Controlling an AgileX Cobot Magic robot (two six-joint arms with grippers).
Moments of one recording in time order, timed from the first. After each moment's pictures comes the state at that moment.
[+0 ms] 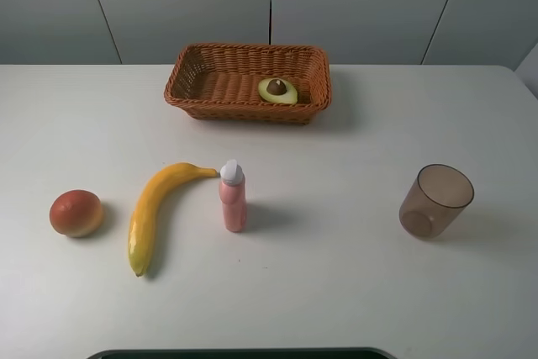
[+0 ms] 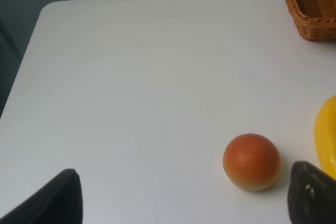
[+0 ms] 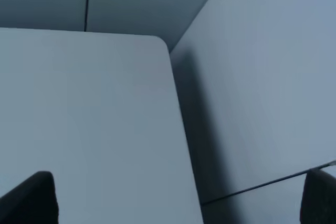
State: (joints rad) left arm -0.20 0.00 -0.51 0.09 1.08 -0.05; right arm -0.15 1.02 -1.41 -0.19 1.22 -0.17
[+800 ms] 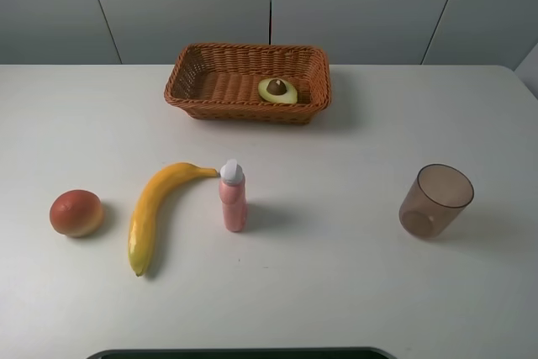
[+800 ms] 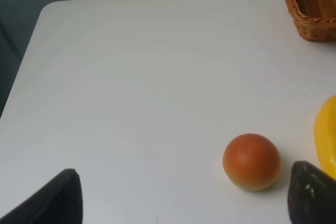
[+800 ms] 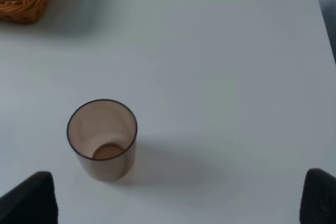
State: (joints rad) left arm -0.20 0.00 -0.51 0.09 1.08 -0.05; right arm -0.15 0.25 -0.63 0.09 1.14 -0.25
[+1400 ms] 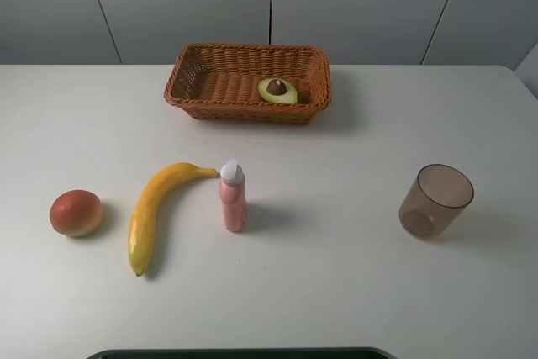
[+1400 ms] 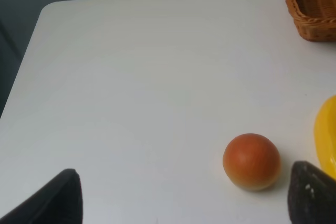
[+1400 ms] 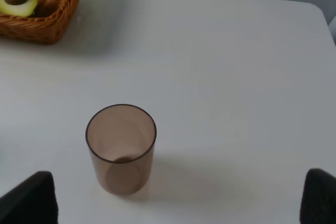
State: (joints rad) left arm -0.20 0.00 -0.51 0.09 1.08 -0.05; right arm -0.11 0.03 -0.52 0.12 1.12 -0.24
